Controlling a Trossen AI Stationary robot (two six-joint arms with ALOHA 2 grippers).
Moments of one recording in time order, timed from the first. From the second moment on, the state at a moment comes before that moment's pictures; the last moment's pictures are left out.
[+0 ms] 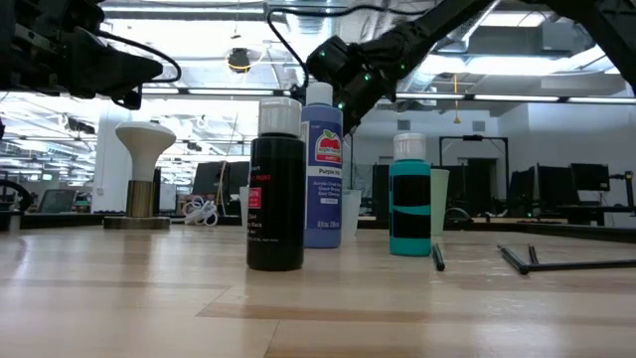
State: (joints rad) left arm -0.18 0.25 0.01 0.26 -0.15 0.07; right arm -0.30 2.03 1.48 -0.23 -0.13 -0.06
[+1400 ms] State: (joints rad) left arm -0.18 0.28 0.01 0.29 -0.15 0.07; right arm 0.12 1.62 1.26 -0.36 0.03 0.01
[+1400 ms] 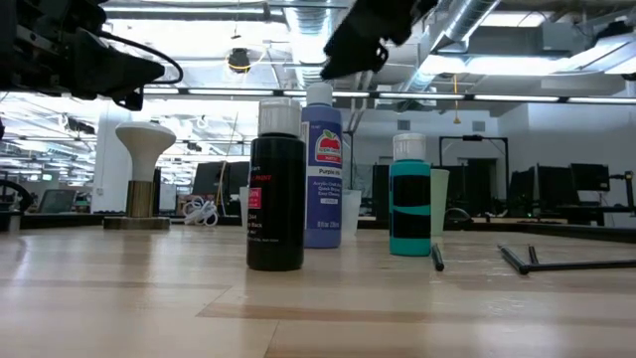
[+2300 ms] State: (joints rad) left arm -0.18 0.32 0.01 0.32 -0.15 0.07; right arm 0.06 1.71 1.26 -0.29 -0.05 0.00
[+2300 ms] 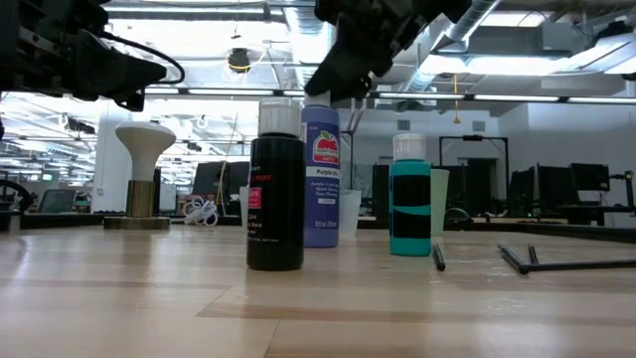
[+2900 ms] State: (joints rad) left arm -0.18 0.32 0.01 0.32 -0.15 0.07; right arm 0.06 1.67 1.25 -0.30 0.00 -0.07
